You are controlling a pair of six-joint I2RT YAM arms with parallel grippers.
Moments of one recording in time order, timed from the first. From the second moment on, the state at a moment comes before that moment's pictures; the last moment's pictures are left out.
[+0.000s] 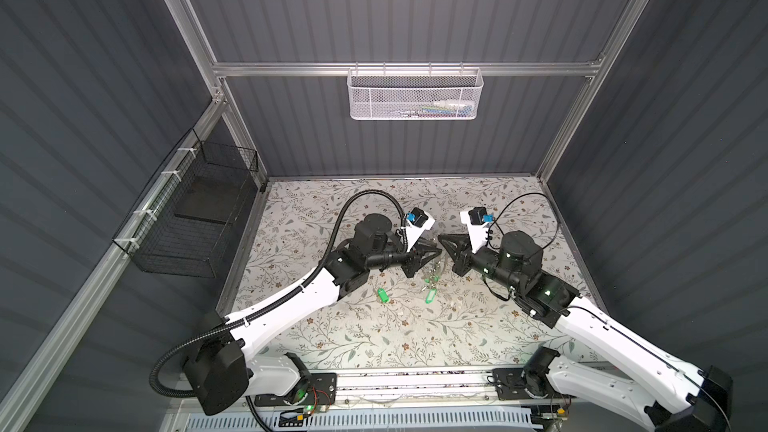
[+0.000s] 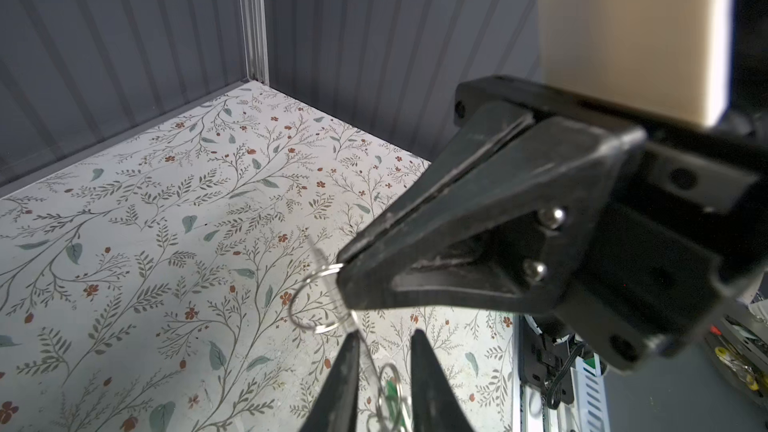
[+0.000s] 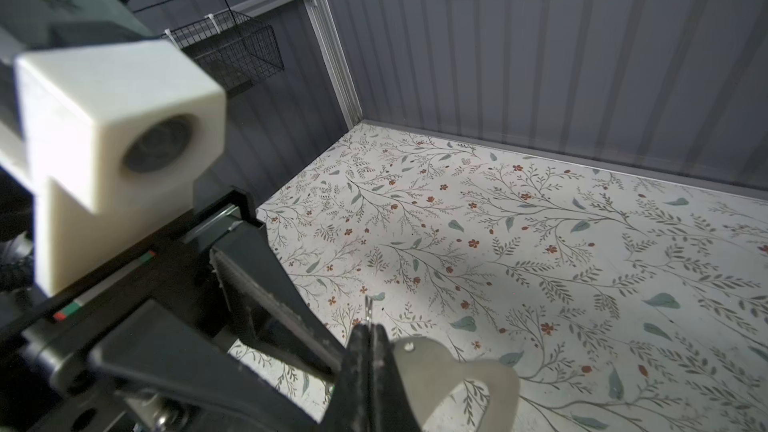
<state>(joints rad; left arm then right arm) -0.84 1.30 1.01 0.00 0.46 -0.11 0.70 0.93 0.75 0.01 -0.13 0.27</state>
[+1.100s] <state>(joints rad) -0.71 1.32 0.92 0.52 0.64 -0.63 0.56 0.94 0.65 0.44 -0.46 0.57</state>
